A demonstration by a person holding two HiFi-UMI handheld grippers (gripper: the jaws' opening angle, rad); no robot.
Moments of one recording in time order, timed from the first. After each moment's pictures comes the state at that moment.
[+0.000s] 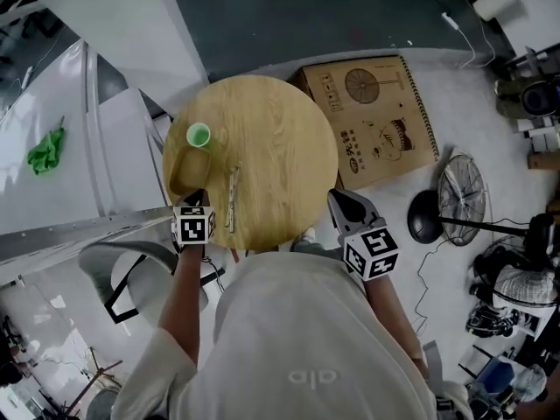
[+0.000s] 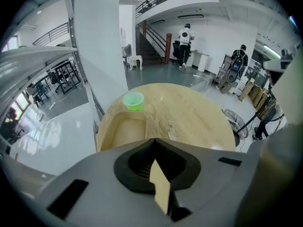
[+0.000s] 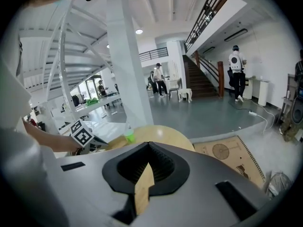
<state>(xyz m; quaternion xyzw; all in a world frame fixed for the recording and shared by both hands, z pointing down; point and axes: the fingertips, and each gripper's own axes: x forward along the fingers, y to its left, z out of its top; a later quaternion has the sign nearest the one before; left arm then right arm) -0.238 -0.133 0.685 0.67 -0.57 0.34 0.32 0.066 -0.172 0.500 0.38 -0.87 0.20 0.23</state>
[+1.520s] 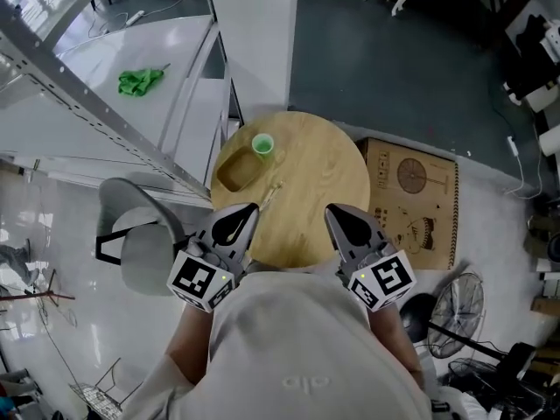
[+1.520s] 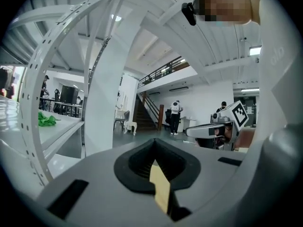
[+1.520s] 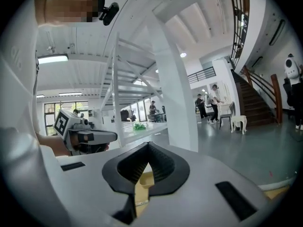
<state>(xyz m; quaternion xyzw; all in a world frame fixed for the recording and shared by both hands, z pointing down) -0.143 -0.072 0.355 0.75 -0.65 0.01 0.08 -0.038 -0.148 0.349 0.11 -0.99 0.07 0.09</state>
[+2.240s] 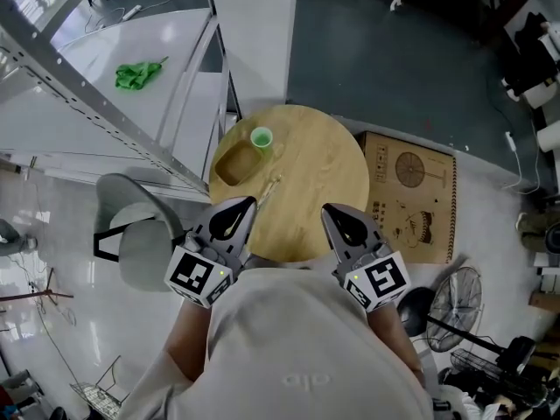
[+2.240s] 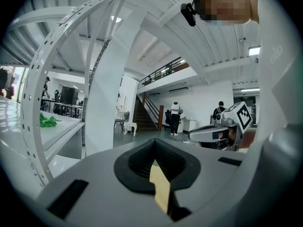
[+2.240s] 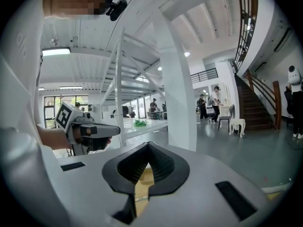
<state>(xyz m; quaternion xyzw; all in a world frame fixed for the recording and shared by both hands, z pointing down) -0.150 -0.068 0.354 0.75 -0.66 0.01 0.07 -0.041 -0.133 0.356 0.12 -0.99 0.04 0.11</state>
